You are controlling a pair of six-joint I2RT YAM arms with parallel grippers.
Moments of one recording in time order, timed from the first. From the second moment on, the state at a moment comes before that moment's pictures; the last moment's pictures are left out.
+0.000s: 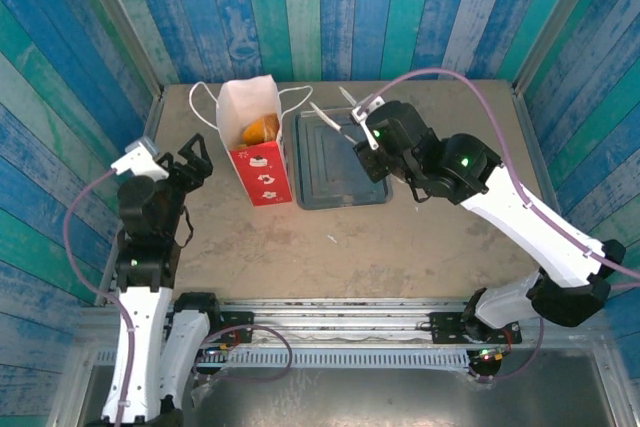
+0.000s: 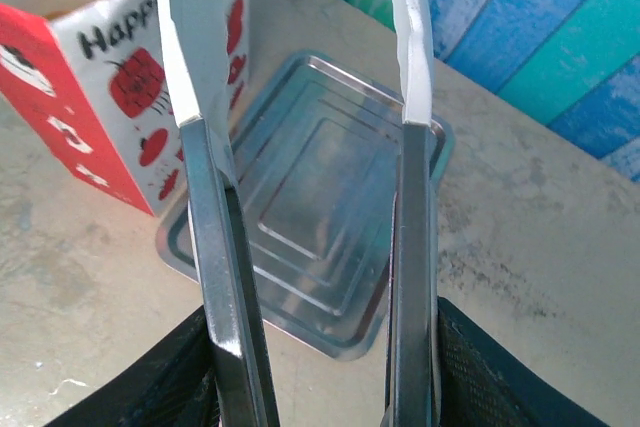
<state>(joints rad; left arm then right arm) 0.01 0.56 0.74 -0.27 -0.01 -0.58 0.92 1.40 1.69 -1.02 0.42 0.11</state>
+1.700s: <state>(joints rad) 0.01 0.43 0.51 -0.33 -0.25 -0.69 0.68 1.73 0.98 -0.43 0.20 0.33</state>
